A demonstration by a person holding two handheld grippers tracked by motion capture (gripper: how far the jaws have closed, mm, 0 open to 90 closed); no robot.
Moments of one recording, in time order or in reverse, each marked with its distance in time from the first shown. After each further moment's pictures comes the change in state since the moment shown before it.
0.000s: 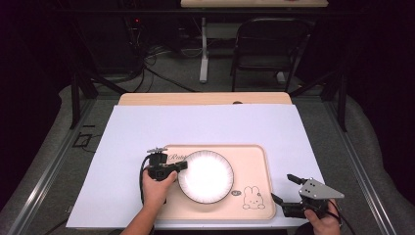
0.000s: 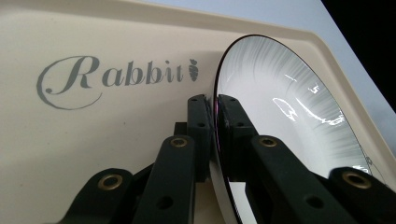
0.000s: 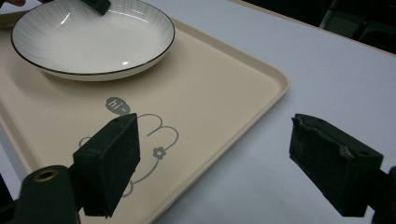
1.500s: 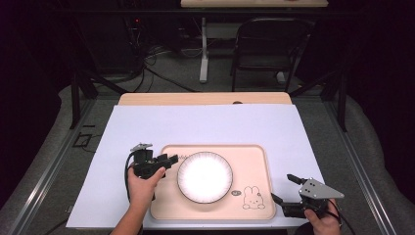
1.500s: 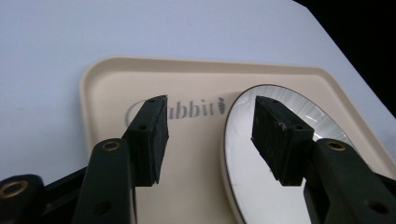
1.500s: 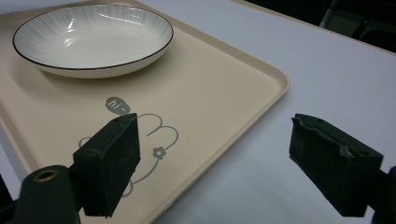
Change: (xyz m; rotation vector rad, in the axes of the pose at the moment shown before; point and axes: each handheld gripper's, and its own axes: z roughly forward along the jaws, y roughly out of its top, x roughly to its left) left arm 0.009 0.013 -0.046 -0.126 0.090 0.040; right arm 0.000 0.000 0.000 0.002 0.001 0.002
